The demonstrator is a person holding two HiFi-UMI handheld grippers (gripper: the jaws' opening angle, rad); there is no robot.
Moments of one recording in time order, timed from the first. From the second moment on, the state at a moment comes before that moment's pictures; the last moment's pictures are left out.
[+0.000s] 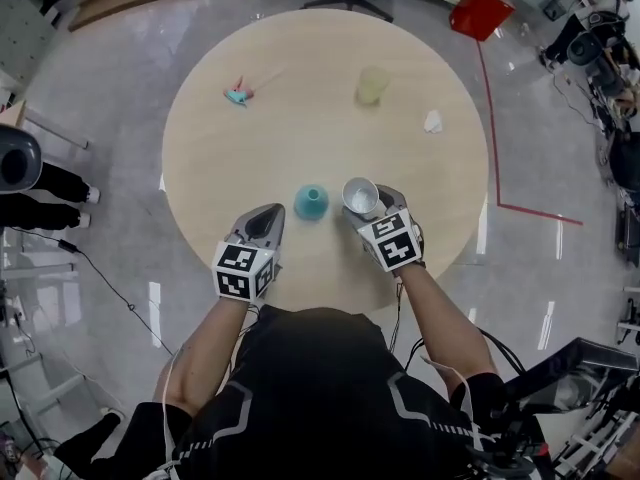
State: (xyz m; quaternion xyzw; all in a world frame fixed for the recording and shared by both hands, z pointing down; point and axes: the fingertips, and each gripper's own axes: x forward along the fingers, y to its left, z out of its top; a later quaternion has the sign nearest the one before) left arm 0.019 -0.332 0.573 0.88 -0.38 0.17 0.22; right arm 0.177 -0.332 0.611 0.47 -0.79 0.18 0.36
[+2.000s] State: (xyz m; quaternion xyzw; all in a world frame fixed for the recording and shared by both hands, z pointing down) left arm 0.045 -0.342 0.504 0.91 -0.36 0.10 0.16; right arm 0.210 -0.306 0.542 0.52 -0.82 0.18 0.14
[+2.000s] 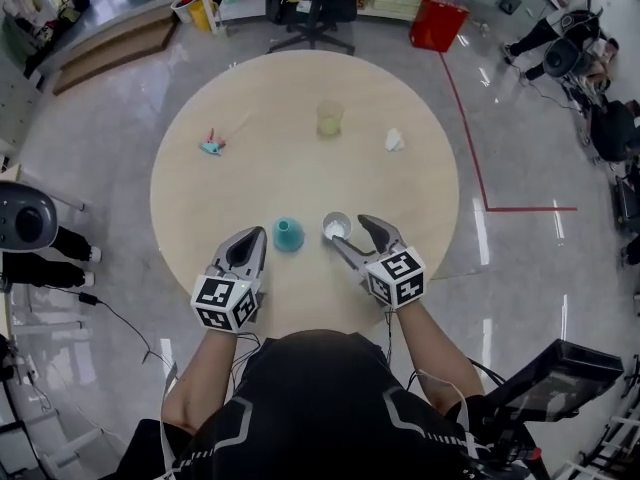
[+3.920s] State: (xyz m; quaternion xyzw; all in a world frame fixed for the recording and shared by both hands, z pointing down) left arm -0.058 -0.055 0.445 0.94 -0.33 0.07 0.12; right arm 0.097 -0.038 0.427 0.56 -0.82 0.11 0.10
